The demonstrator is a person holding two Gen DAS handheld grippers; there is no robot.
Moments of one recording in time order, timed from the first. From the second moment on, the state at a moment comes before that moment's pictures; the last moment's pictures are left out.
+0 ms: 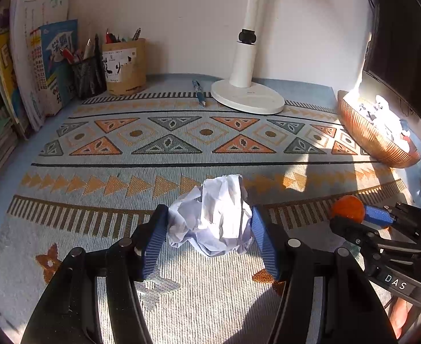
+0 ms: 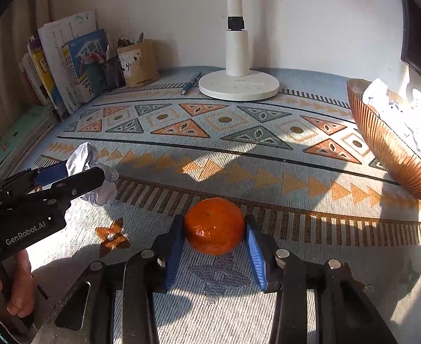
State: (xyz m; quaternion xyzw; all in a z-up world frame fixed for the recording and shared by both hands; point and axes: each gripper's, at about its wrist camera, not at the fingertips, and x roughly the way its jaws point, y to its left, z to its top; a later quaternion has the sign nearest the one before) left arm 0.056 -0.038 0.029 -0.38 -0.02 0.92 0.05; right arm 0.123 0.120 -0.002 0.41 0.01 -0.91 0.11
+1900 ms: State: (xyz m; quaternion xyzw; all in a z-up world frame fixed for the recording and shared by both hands) left arm 0.020 0.044 0.115 -0.31 0.00 0.94 0.15; right arm 0.112 0.250 0.129 0.31 -0.14 -0.94 0.07
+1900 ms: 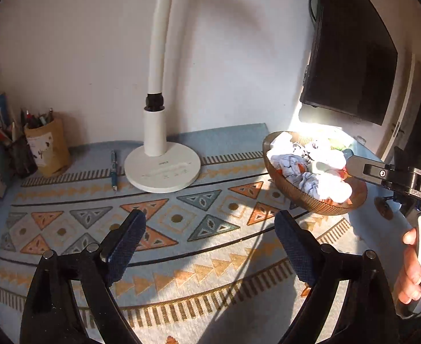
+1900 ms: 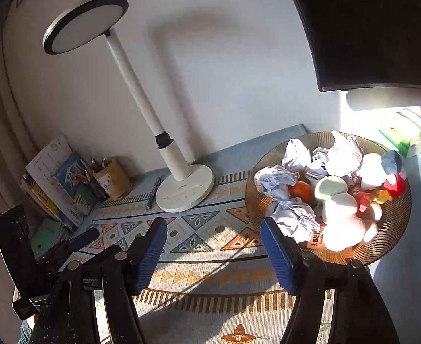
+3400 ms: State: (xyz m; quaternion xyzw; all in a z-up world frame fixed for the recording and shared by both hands) left arm 0.040 -0.039 0.022 -0.40 -0.02 0.92 0.01; right arm 0.089 0.155 -0.007 0.42 -0.05 -0.91 -0.01
